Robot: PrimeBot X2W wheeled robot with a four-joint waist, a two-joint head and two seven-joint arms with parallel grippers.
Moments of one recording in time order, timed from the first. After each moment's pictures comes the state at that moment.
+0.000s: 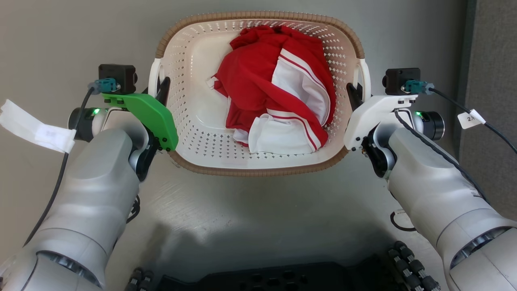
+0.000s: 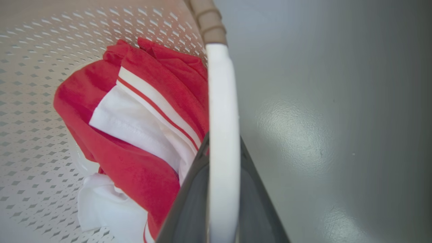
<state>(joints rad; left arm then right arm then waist) -0.98 0.06 -0.84 1.15 -0.88 -0.13 -0.20 -0.88 -0.05 0.70 1.16 0.72 -0.03 -0.22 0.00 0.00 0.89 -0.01</state>
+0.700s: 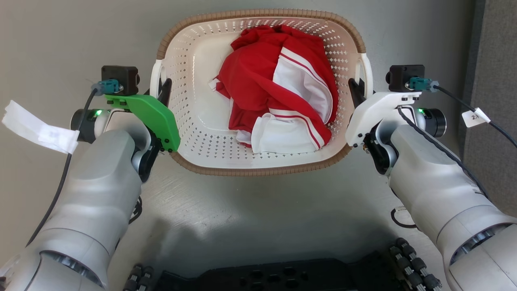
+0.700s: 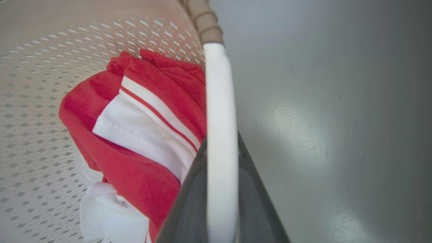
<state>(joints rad) -0.98 0.05 -0.85 1.17 -0.89 -0.13 -0.20 -0.90 -0.04 0.69 1.19 0.73 -0.01 -0.24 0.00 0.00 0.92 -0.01</state>
